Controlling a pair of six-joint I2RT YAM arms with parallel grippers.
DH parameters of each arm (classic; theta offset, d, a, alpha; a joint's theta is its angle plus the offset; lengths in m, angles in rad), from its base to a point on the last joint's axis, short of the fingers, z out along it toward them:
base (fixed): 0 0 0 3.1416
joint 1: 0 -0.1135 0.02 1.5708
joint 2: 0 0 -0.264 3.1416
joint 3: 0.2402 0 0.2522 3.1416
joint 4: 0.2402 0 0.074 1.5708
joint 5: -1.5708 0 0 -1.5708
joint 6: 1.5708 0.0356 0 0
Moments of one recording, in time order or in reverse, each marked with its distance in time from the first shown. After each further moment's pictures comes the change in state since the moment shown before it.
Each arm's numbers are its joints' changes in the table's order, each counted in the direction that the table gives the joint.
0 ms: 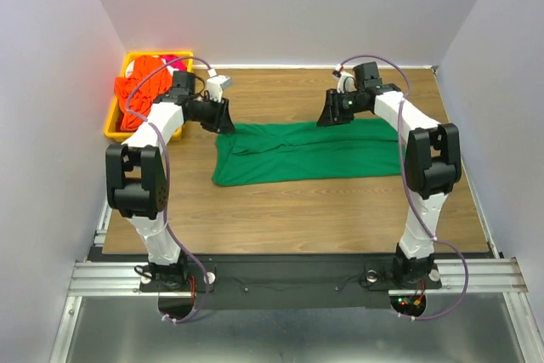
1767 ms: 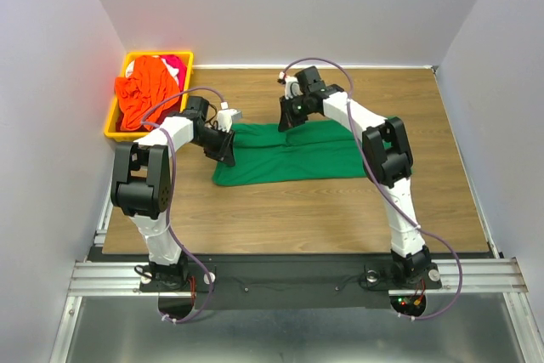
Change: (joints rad) left arm 0.082 -0.009 -0.211 0.072 0.114 0.079; right arm -0.261 0.302 0.363 0.025 -0.135 -0.047
